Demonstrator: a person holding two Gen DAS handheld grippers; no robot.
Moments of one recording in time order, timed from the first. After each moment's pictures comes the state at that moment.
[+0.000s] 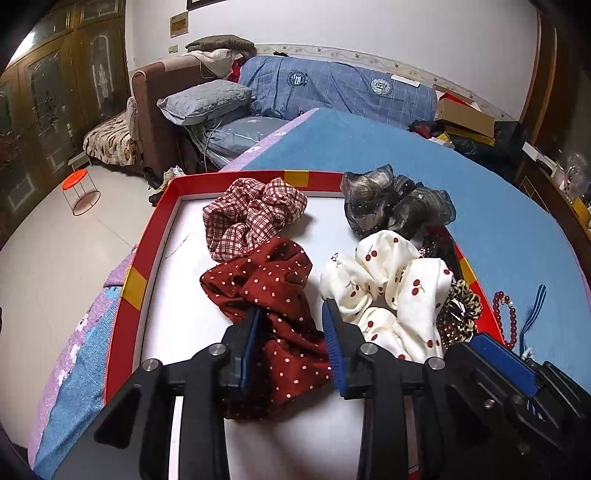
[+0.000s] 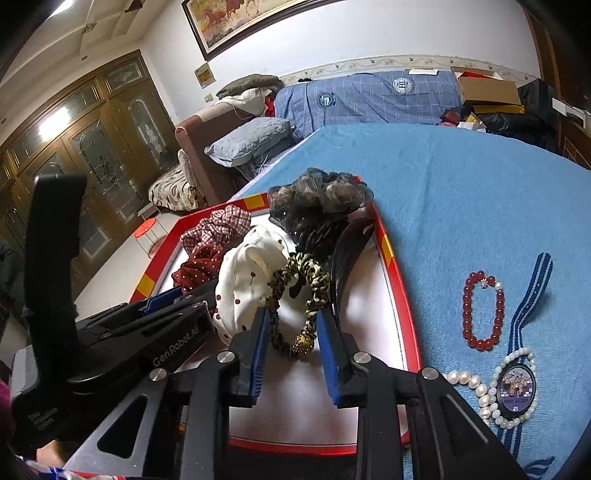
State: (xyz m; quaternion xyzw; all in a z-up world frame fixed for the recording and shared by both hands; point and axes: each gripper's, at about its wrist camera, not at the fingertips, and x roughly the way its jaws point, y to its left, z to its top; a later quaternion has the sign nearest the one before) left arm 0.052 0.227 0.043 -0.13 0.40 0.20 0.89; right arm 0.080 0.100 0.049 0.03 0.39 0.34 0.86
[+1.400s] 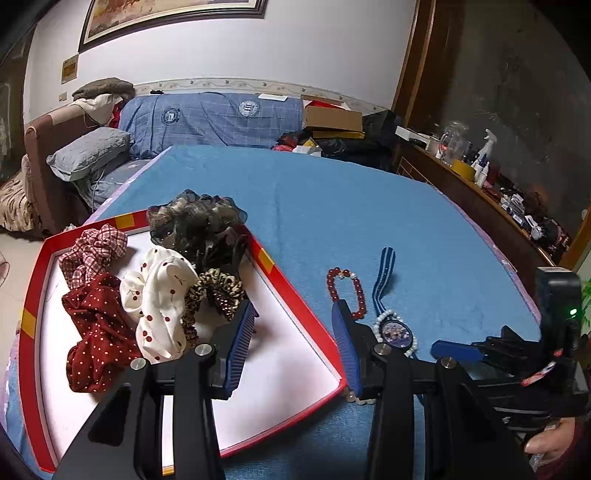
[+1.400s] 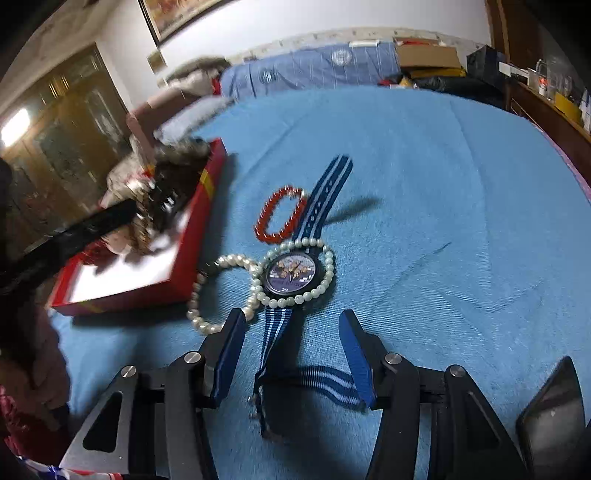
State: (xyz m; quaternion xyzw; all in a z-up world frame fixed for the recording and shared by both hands) left arm 0.041 0.120 0.074 -0.08 0.34 -0.03 0.94; right arm 0.066 -0.046 0.025 0.00 0.46 0.25 0.85
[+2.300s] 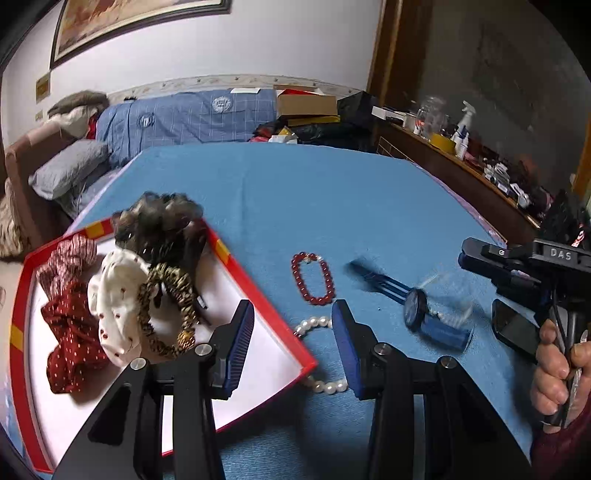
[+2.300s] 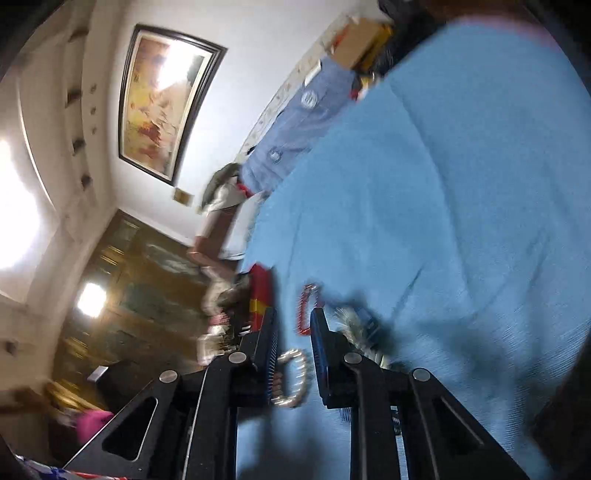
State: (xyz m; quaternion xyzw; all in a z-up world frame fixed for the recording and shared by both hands) left arm 0.046 0.080 0.072 -0.04 0.35 -0.06 0.93; right arm 0.095 -0.191 0.053 0.34 0.38 0.29 0.81
